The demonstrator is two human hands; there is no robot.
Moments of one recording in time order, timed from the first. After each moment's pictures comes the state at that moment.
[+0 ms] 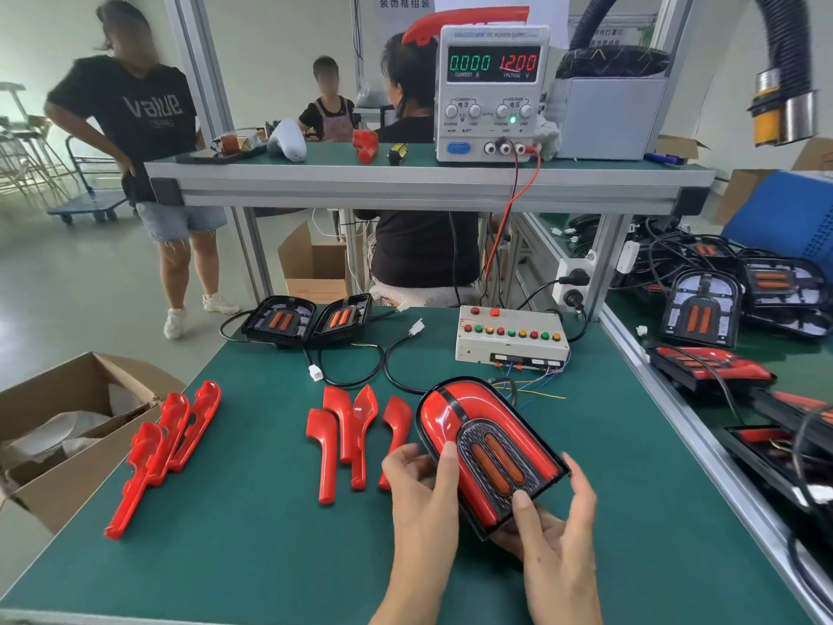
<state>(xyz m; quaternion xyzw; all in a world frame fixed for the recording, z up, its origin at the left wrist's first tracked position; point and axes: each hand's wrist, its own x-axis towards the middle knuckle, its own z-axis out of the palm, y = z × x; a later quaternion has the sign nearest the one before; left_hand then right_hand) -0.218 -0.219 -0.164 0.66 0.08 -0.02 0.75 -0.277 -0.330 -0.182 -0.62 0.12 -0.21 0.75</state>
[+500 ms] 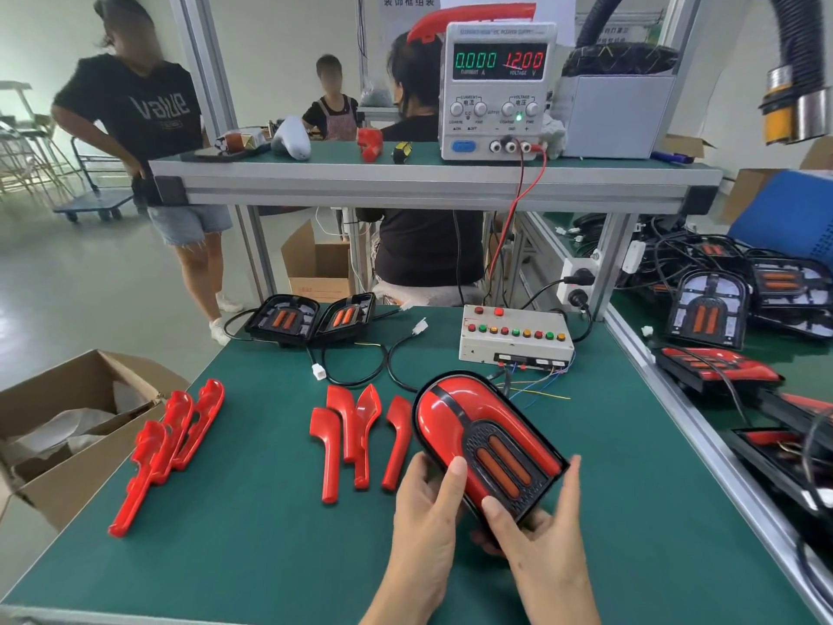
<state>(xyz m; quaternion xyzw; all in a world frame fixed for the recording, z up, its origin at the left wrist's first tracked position) -0.223 -0.209 -0.165 0.55 -0.05 -0.06 0.83 -0.273 -0.322 -0.167 -0.62 0.17 -0.12 0.76</state>
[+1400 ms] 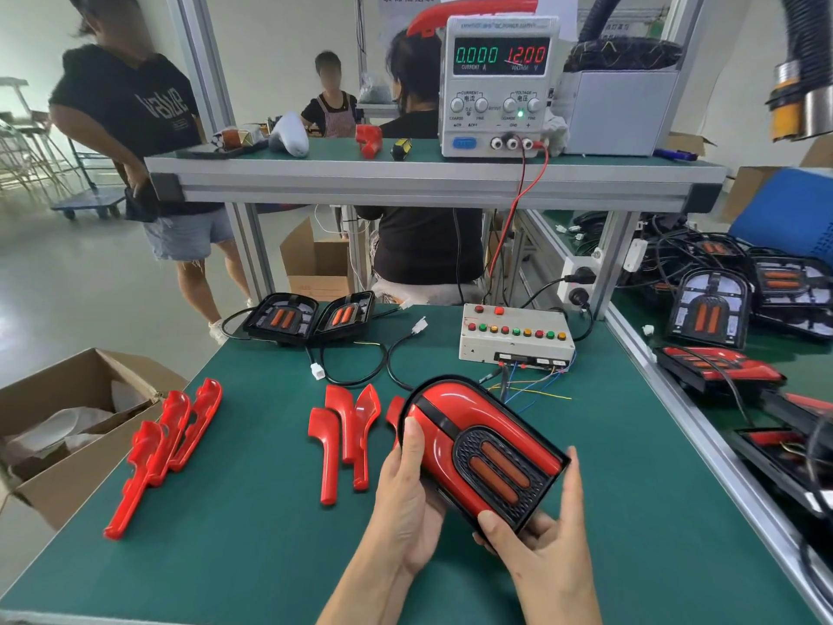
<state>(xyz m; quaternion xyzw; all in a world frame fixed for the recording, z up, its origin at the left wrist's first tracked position) -0.198 -0.198 -0.139 0.44 0.05 -0.13 0.89 -0.278 -0.325 -0.177 -0.62 0.11 -0.15 0.76</state>
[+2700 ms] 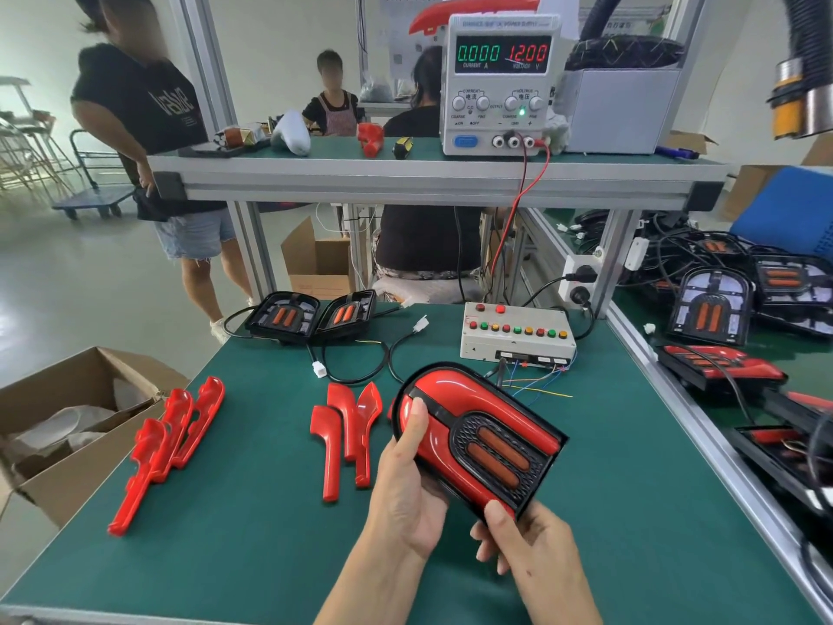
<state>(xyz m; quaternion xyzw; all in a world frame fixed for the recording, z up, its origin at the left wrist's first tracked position) -0.196 -0.198 -0.123 0.41 0.07 -0.17 0.89 -0.278 -0.322 -0.163 -0.72 0.14 -0.08 0.68</state>
